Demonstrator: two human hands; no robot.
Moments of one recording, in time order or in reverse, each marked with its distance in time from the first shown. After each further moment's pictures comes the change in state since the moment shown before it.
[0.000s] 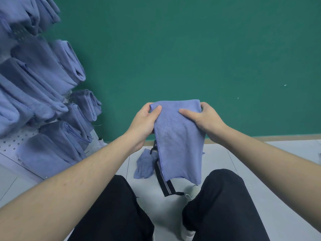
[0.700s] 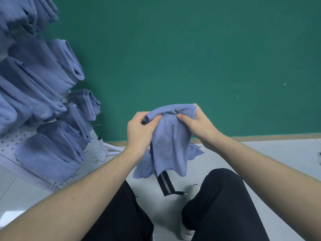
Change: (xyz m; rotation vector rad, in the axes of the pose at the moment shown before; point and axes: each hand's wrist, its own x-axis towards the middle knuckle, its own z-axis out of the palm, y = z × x) left_hand -0.015 -0.025 0.006 0.058 0.357 0.144; right_hand -0.004 0.016 0.018 0.076 -0.107 -0.196
